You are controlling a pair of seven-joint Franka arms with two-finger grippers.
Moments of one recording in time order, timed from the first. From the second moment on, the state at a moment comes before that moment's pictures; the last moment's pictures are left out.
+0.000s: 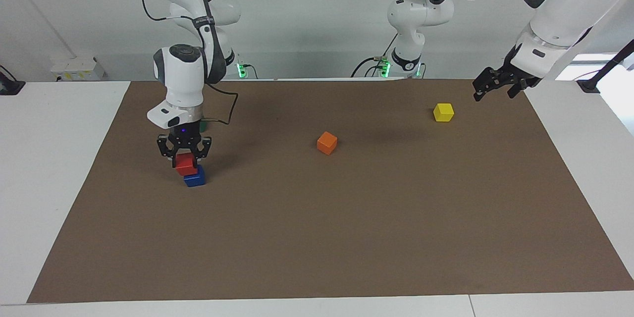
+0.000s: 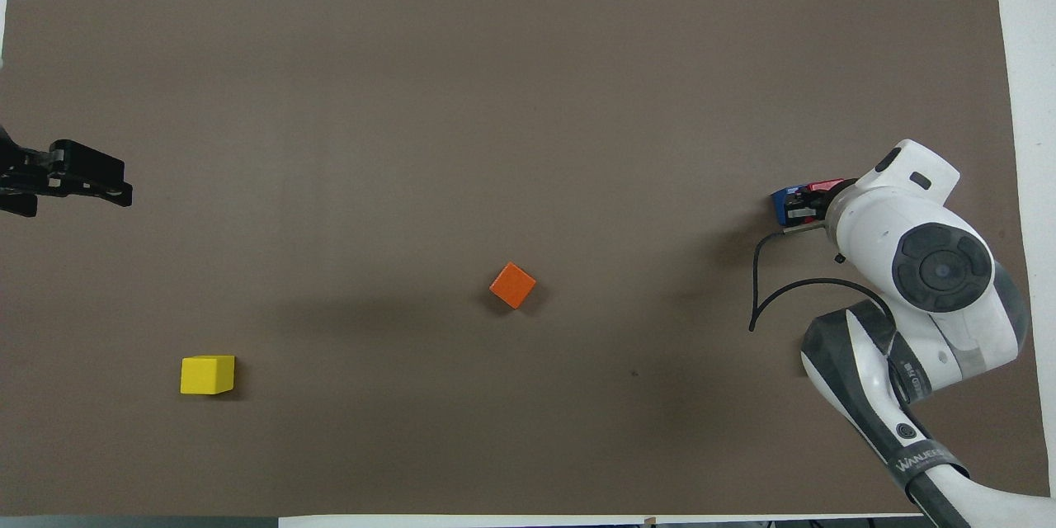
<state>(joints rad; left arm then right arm) 0.03 0.05 -0.07 -1.52 -0.01 1.47 -0.06 0.10 0.01 -0.05 -2.33 -0.54 2.63 0.34</state>
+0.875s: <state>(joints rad) 0.03 0.05 -0.07 -1.52 -0.01 1.47 -0.06 0.10 0.01 -0.05 -2.33 -0.54 2.65 0.34</state>
